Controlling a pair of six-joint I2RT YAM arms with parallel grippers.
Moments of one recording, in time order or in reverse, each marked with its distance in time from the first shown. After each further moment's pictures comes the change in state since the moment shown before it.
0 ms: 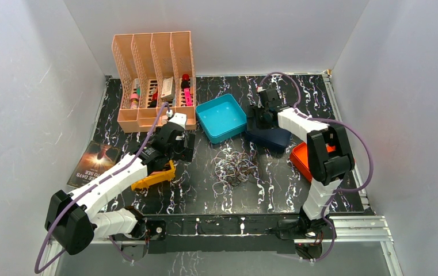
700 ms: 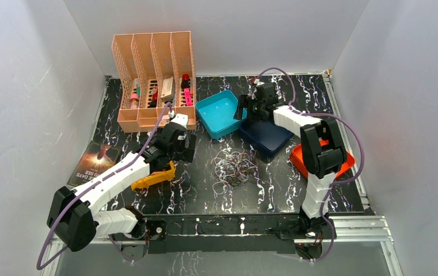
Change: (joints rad) left arm 0.000 0.032 0.000 0.003 0.000 0.003; right arm 0.001 0.101 0.063 0.240 -0.220 0.166
